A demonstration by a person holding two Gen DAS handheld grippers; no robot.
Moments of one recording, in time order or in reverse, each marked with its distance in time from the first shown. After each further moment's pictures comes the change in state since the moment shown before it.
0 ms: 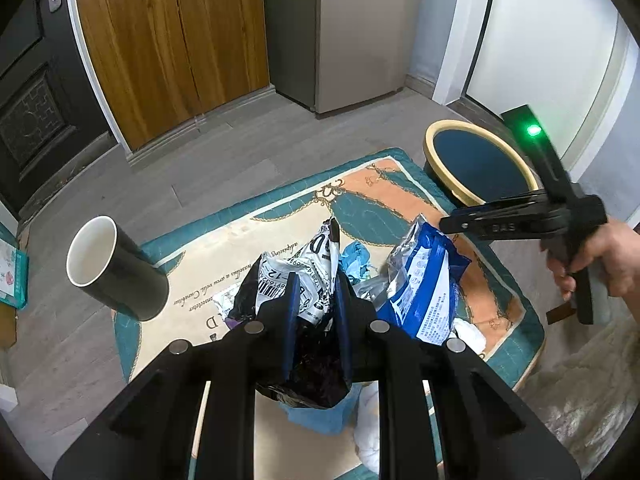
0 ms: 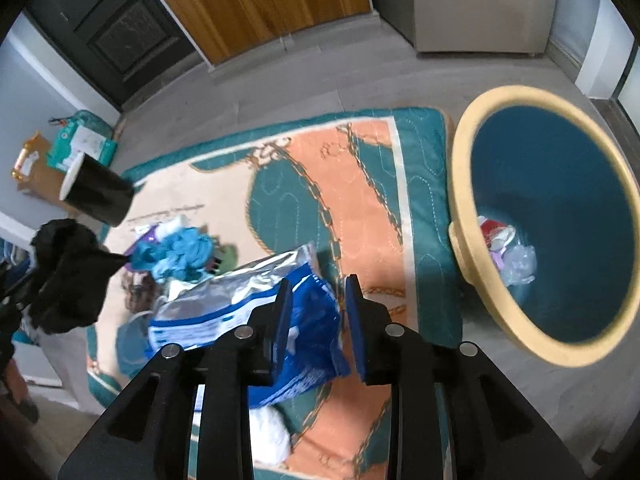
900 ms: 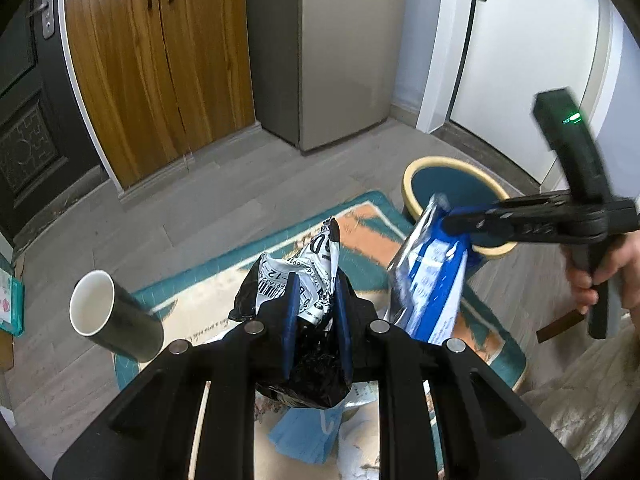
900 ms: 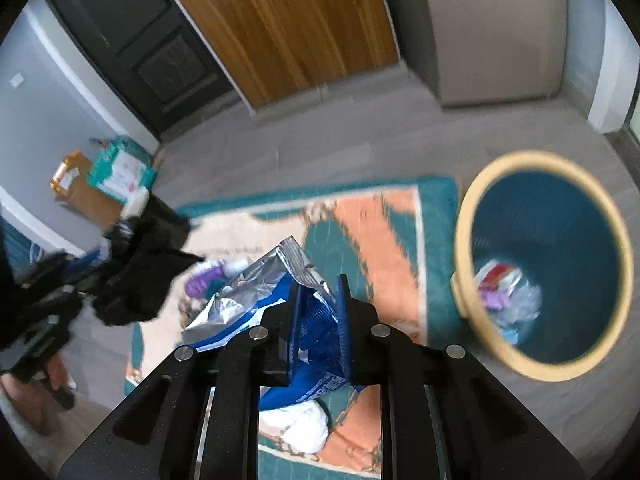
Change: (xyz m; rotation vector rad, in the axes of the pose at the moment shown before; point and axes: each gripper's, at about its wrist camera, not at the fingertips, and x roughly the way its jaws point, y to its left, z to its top) left arm -0.026 -0.020 0.032 0.035 -0.125 -0.029; right arm -0.102 0.018 0.003 -0.043 -0.222 0.099
